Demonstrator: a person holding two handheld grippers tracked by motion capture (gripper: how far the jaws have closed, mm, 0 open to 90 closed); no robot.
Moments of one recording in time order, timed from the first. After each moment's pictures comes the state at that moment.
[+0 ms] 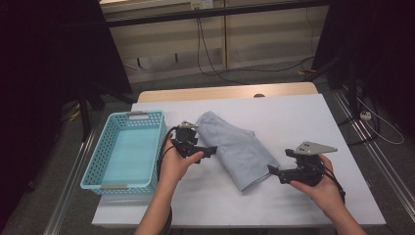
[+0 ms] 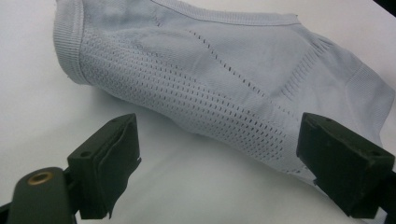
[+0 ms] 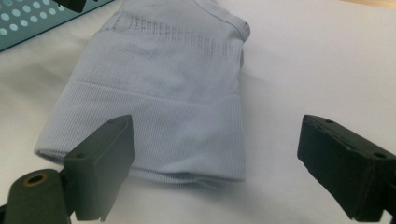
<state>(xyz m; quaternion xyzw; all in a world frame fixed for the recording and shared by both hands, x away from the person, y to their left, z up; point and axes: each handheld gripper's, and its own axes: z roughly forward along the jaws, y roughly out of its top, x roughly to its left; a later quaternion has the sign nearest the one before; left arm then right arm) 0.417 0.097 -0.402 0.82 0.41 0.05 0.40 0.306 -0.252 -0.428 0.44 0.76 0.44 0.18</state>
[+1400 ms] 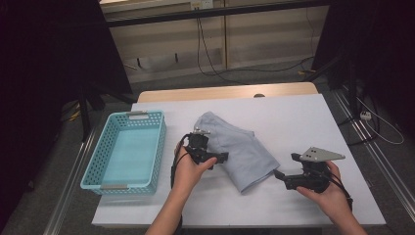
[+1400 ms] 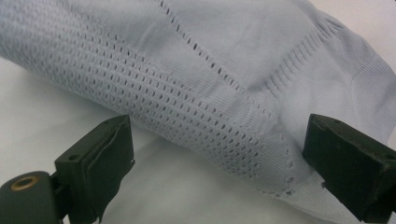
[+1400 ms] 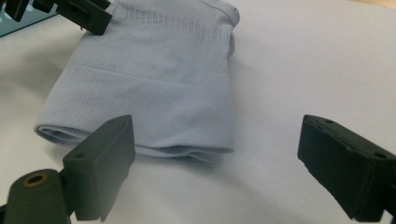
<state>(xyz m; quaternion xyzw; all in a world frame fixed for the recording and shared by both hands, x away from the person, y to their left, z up) 0.408 0.066 -0.431 0.81 0.44 0.03 0.38 0.291 -0.262 -0.433 0.44 0.76 0.44 0.20</state>
